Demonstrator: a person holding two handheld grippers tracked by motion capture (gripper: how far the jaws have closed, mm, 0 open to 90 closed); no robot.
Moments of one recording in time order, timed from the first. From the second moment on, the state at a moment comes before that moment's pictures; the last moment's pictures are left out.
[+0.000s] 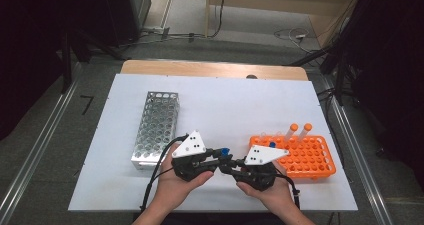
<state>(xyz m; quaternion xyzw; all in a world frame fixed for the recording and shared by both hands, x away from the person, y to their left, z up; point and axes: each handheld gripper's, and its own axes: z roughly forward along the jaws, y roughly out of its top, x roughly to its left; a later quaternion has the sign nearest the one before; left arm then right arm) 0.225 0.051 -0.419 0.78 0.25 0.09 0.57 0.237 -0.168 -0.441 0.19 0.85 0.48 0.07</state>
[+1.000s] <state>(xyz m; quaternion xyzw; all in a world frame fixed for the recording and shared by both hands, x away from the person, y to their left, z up) 0.260 0.118 -0.387 0.74 0.31 0.16 0.58 0.241 -0.242 -0.414 0.25 0.81 0.53 0.09</state>
